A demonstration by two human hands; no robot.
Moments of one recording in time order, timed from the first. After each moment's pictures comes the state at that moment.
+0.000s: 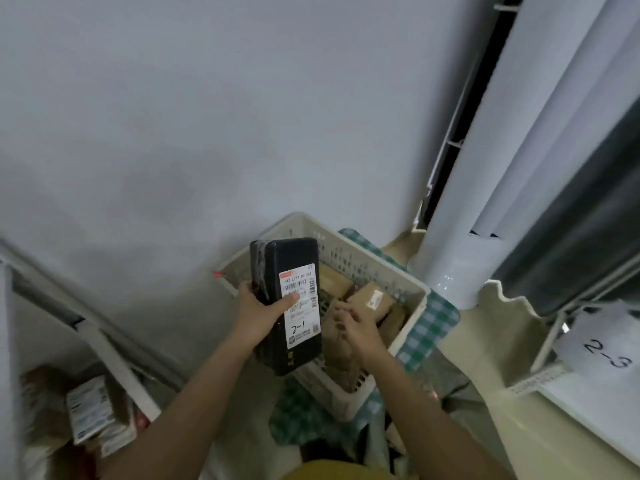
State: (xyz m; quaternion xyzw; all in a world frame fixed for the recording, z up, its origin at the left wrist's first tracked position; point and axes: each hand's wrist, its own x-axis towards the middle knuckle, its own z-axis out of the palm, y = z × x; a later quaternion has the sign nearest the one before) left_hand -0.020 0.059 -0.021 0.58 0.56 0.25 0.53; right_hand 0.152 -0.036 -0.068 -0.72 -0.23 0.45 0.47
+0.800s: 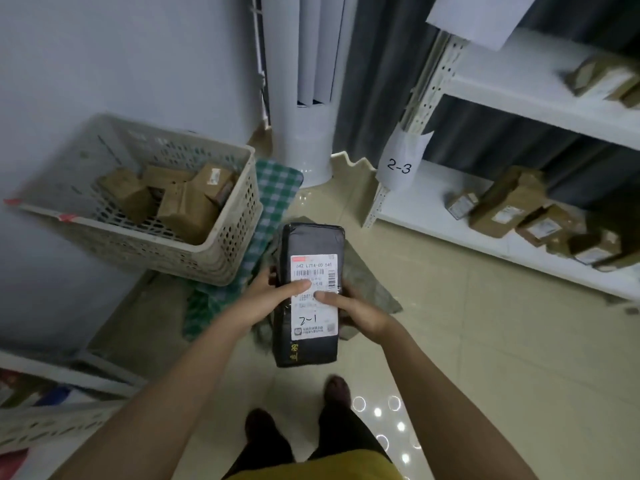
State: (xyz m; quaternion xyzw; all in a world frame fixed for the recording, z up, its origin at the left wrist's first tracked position) left_hand 0.037 -0.280 -0.038 0.68 0.34 -0.09 0.65; right_hand 0.144 -0.448 -0.070 -0.66 -0.12 0.53 0.52
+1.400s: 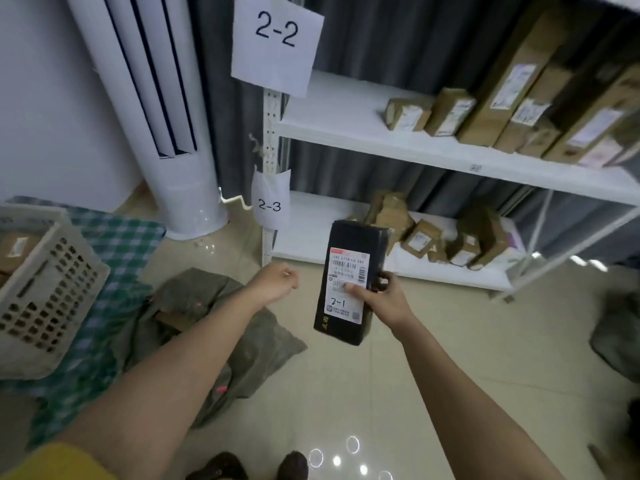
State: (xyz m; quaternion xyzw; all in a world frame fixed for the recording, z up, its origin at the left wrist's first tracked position) left_hand 0.315 -0.537 -0.012 0.83 0.19 -0.15 0.51; right_hand 0.363 -0.763 -0.012 -0.80 0.05 0.20 0.57
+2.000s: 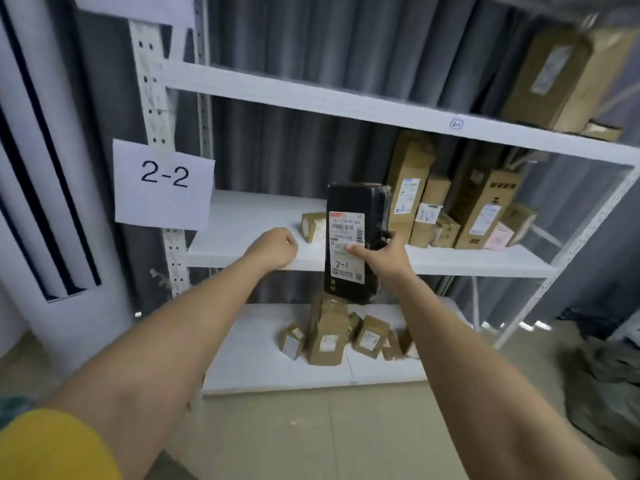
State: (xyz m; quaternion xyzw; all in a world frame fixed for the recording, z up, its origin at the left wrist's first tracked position) left_hand 0.621 -0.609 0.172 0.93 0.06 0.04 0.36; right_hand 0.644 -0.827 0.173 -0.83 -0.01 -0.06 0.56
